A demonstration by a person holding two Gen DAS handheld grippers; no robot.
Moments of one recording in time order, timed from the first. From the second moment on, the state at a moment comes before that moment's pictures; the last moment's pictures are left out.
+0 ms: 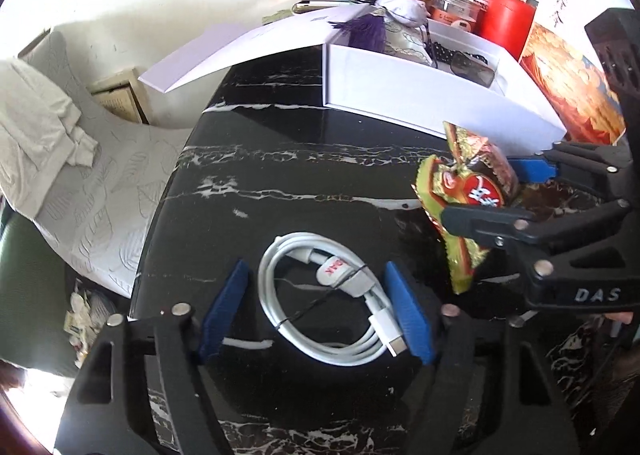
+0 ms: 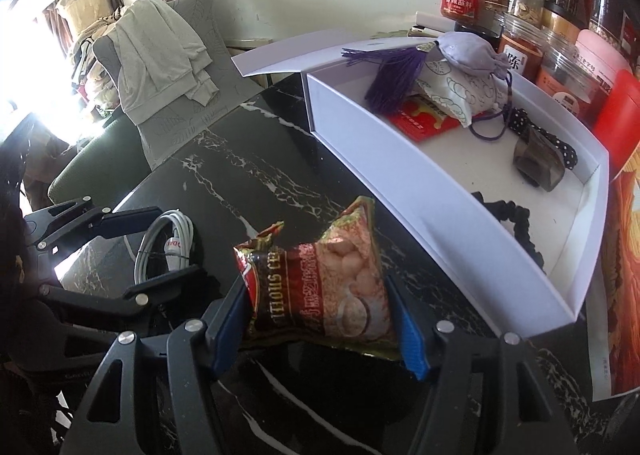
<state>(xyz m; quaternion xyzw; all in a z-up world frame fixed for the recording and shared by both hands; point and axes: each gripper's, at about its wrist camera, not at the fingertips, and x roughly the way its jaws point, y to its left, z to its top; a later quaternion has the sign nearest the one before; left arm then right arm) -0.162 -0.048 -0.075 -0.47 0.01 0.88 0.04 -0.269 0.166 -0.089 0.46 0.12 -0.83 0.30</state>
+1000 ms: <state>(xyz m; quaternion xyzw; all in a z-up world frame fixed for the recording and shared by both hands) -0.070 0.011 -0.064 -0.47 0.06 0.87 0.14 -0.169 0.234 -0.088 0.46 0.13 -0.84 0.27</state>
